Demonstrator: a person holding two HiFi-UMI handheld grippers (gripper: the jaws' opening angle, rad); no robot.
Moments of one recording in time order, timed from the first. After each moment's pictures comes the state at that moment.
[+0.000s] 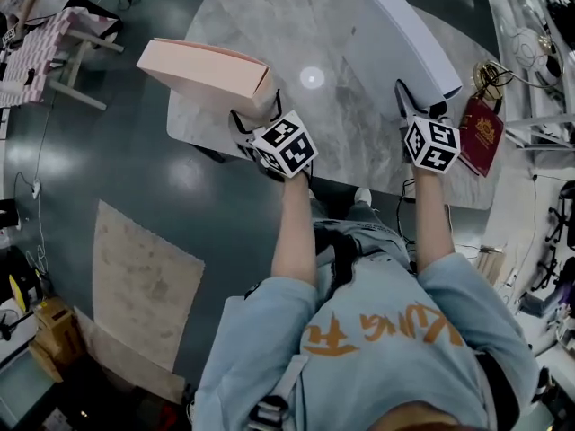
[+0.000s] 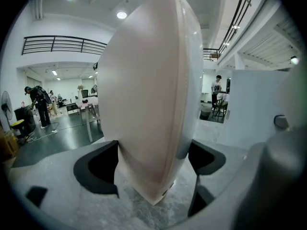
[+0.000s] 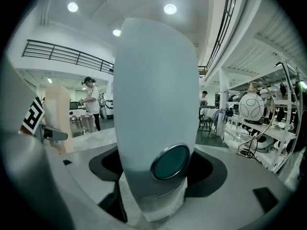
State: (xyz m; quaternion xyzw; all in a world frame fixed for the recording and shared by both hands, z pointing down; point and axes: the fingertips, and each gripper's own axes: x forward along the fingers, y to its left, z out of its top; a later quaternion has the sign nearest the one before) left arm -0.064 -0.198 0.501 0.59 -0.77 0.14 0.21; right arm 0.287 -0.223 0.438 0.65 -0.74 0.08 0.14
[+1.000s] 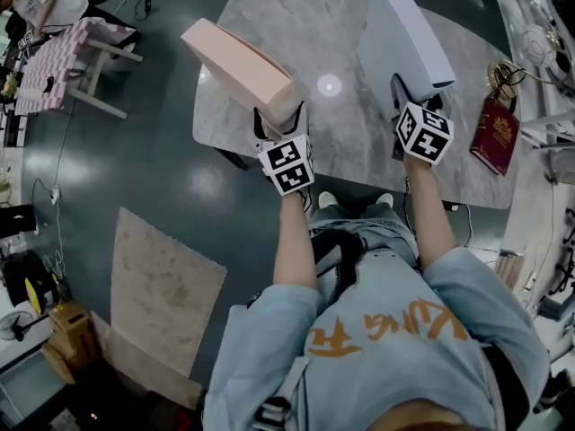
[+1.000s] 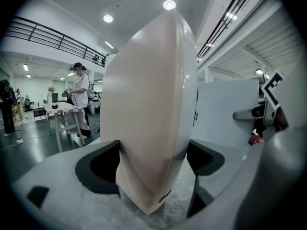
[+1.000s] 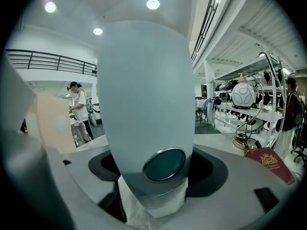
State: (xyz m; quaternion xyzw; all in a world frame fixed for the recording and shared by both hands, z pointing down) left arm -0.068 -0.191 0.490 0.72 -0.67 0.10 0.15; right arm 0.236 -0.227 0.441 0.70 -0.69 0.14 0.11
